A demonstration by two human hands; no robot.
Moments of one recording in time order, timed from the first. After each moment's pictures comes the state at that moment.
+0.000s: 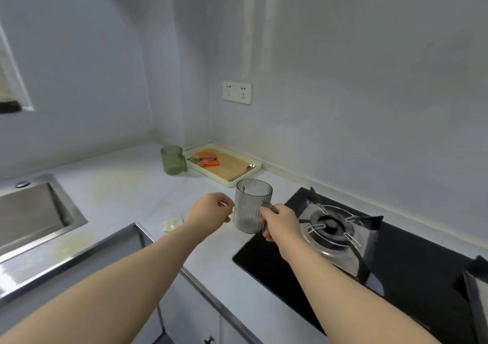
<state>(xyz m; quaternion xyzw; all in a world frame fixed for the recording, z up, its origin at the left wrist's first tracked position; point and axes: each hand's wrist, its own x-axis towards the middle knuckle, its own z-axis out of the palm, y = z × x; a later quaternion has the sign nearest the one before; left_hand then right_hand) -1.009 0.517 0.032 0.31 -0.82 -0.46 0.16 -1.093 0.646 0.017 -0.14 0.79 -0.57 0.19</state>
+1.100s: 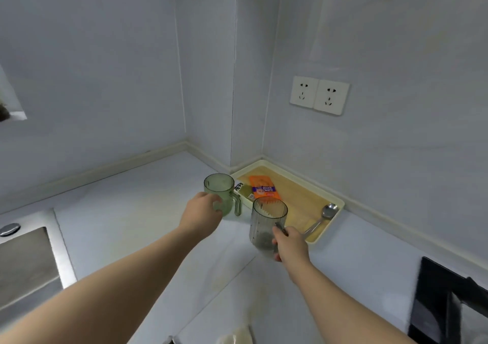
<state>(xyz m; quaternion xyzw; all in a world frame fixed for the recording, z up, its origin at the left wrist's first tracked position) -1.121 0.152 -0.011 0.37 -0.88 -0.26 0.13 -1.224 0.312 -0.054 -0.10 0.81 -0.53 0.23</state>
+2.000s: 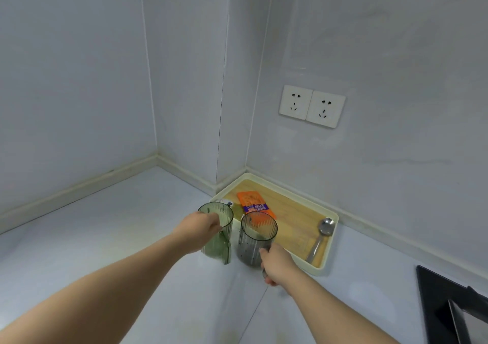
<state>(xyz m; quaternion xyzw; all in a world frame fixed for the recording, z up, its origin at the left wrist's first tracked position) -1.167 0.064 -0.020 0.18 -0.97 -0.16 -0.02 -1.249 0.237 -0.065 -0.12 0.89 -0.35 0.28</state>
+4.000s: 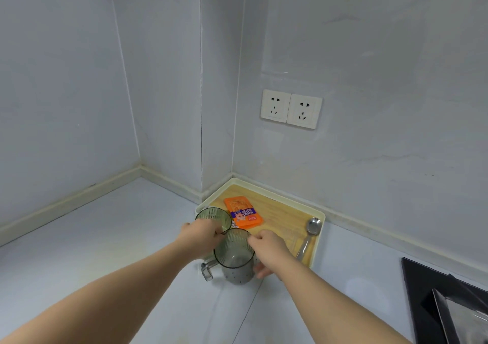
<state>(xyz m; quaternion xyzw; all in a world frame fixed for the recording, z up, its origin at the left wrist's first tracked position) -1.197 0.090 -0.022 0.17 -0.98 -0.12 -0.05 -1.249 0.247 -0.018 -0.12 0.87 -0.39 0.27</state>
